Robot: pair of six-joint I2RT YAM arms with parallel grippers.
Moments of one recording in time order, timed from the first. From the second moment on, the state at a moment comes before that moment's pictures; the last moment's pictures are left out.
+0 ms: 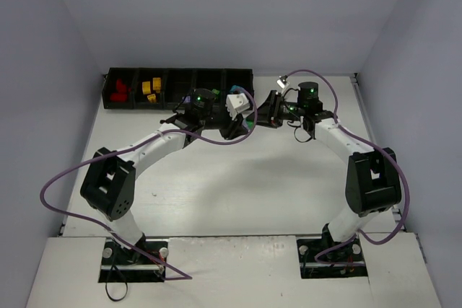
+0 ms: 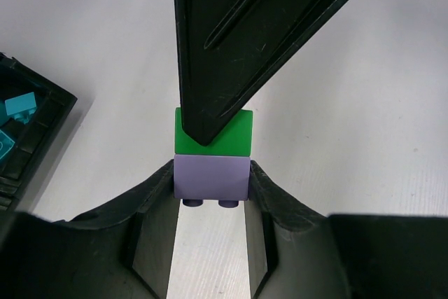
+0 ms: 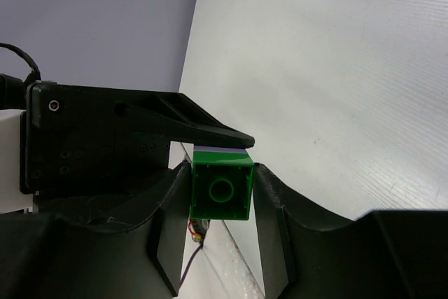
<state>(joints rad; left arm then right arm) -0.58 1.69 1.27 -0.04 0.61 0.24 0.22 1.64 1.09 0.05 -0.91 0.75</state>
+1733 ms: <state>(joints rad) -0.58 1.70 1.27 -0.04 0.60 0.25 0.22 1.64 1.09 0.04 -0.92 0.74</state>
